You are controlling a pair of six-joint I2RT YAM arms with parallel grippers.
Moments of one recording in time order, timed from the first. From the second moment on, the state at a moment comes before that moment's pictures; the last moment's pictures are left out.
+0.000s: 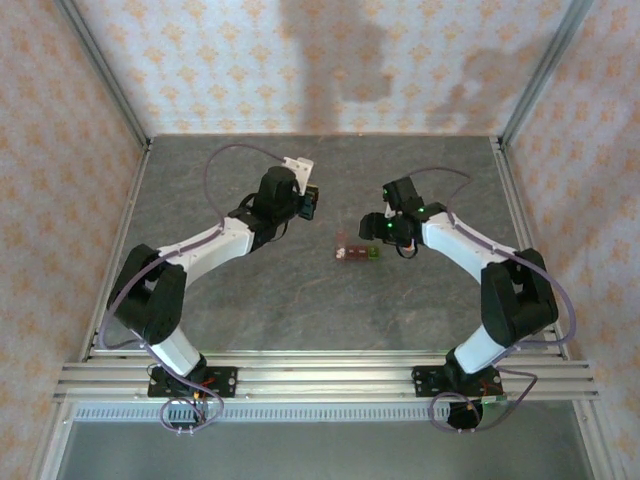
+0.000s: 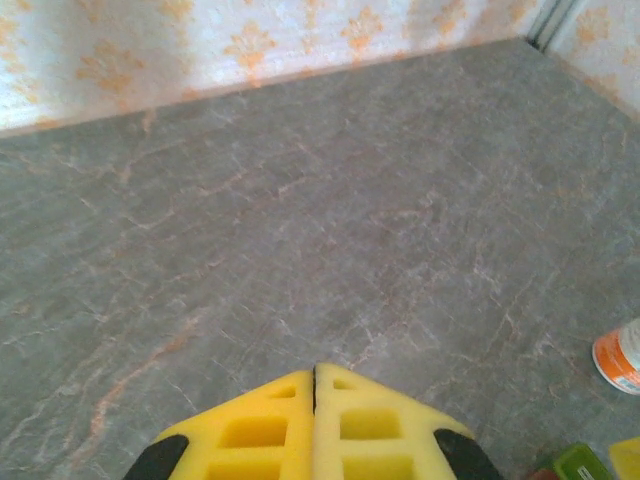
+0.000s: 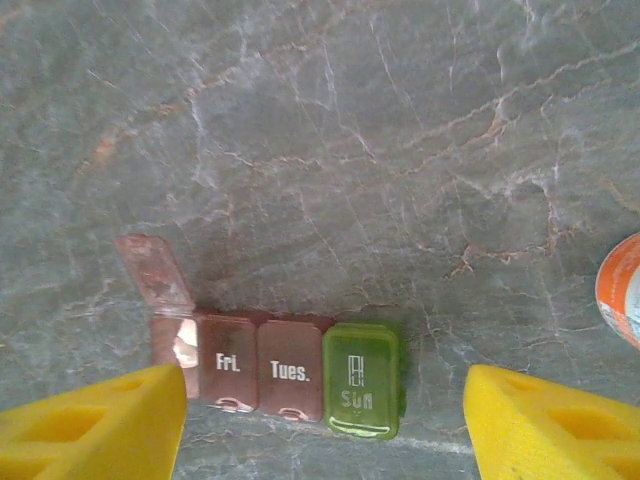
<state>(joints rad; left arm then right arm) -0.50 1.66 1.13 0.05 0.00 -0.16 0.40 1.60 1.07 -0.53 -0.12 0.50</state>
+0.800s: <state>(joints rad) -0.52 1.98 1.44 -0.30 0.13 -0.22 0.44 1.75 1.06 -0.50 -0.10 0.51</state>
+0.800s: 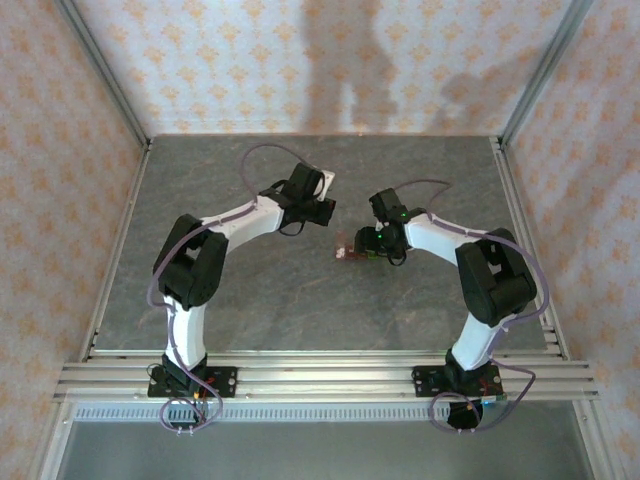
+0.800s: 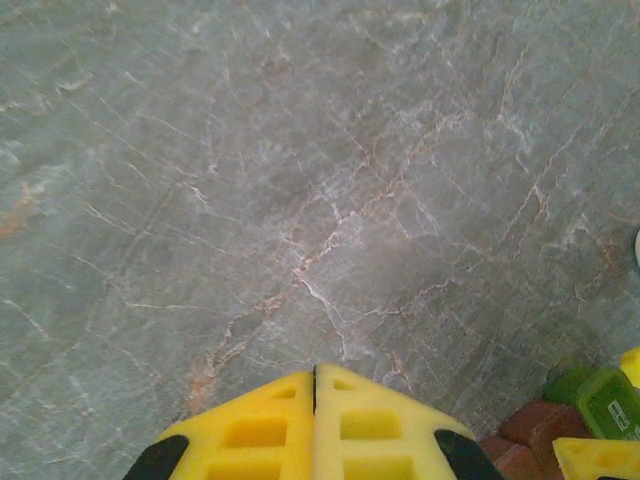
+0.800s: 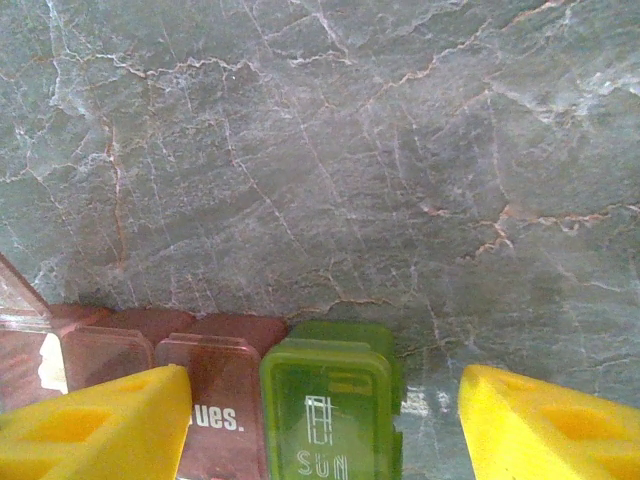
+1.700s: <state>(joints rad) -0.57 2.09 1.57 -0.47 0.09 -0.20 0.49 1.75 1.07 -0.51 0.00 0.51</state>
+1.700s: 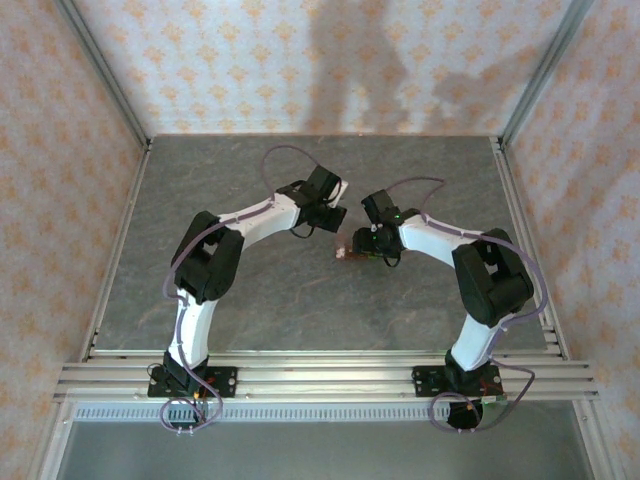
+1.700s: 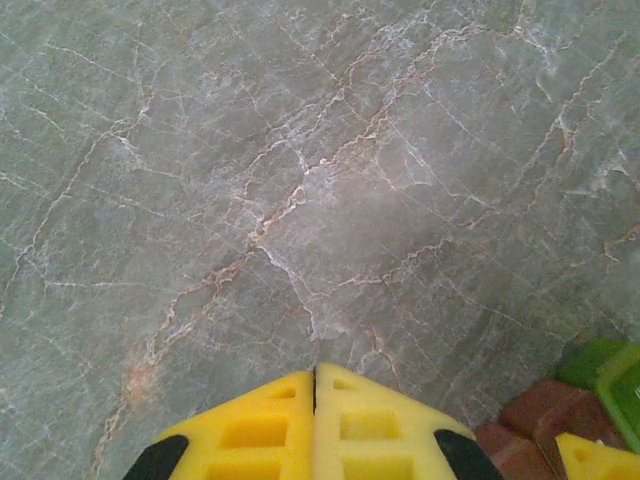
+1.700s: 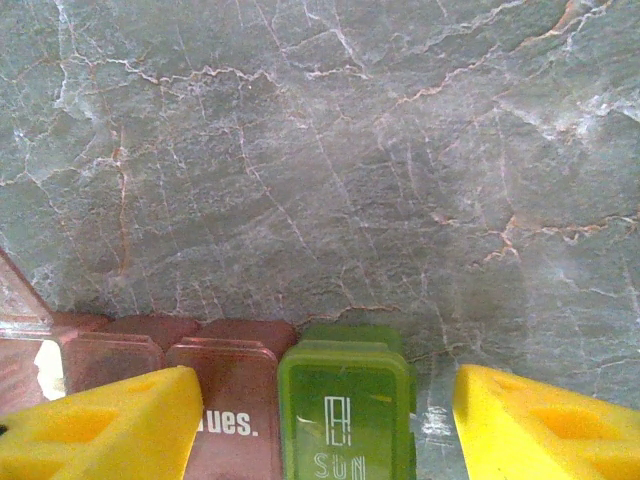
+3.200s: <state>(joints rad) -0.62 2.04 1.51 -0.50 0.13 -0.20 0.49 1.76 1.07 -0.49 0.01 0.53</state>
